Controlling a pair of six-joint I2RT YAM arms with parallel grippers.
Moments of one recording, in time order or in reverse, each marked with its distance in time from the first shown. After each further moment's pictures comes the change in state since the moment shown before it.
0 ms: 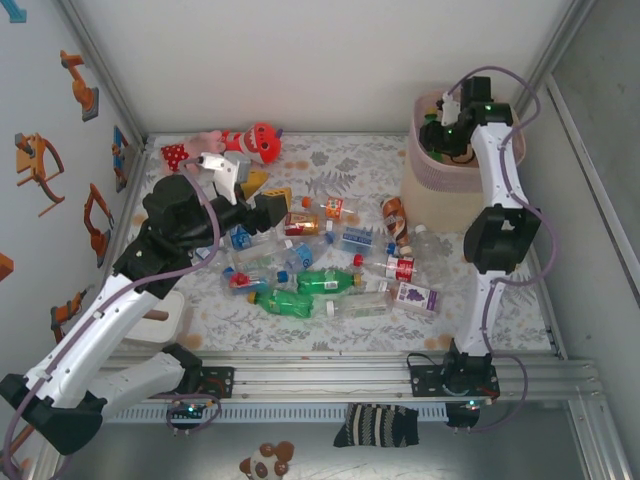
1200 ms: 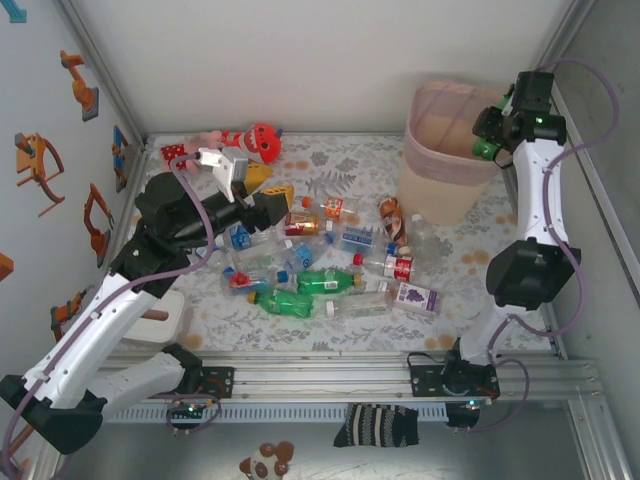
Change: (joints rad) left arm 0.000 0.005 0.033 0.052 0.087 0.003; right arm -0.142 -0.365 -0.272 0.208 0.342 0.201
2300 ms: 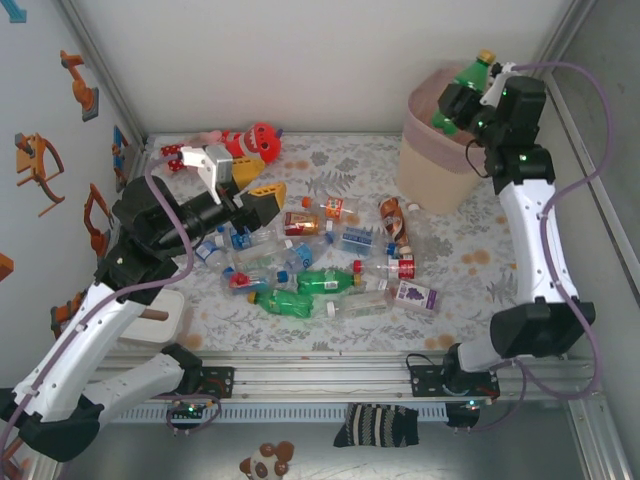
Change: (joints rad) left arm 0.000 -0.051 0.035 0.011 0.028 0.016; right arm 0.170 -0.330 -0.319 0.476 -0.225 0.235
